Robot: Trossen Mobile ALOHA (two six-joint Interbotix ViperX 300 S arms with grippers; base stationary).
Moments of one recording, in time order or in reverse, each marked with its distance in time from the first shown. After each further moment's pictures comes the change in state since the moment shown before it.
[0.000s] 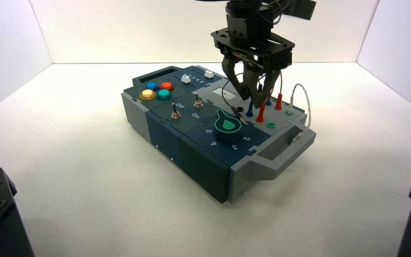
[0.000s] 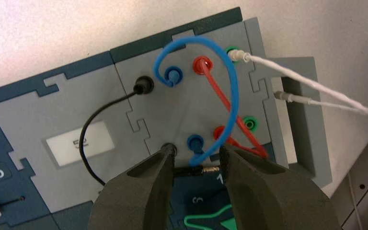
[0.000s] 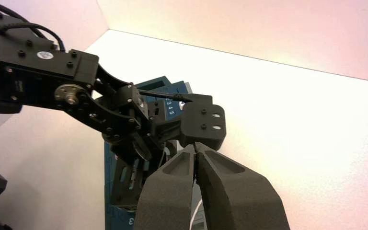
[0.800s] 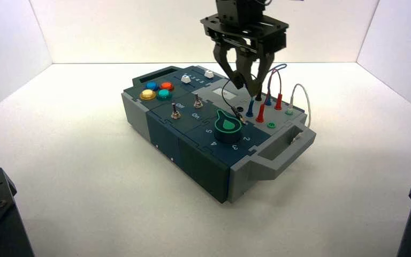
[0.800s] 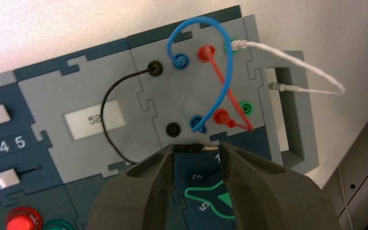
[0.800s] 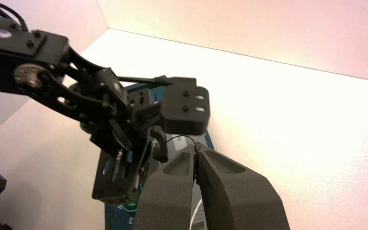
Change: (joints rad) left arm 0.009 -0.089 0.054 0.000 -0.003 -0.023; right arm -0.002 0.005 0.000 -0.002 0.000 0.002
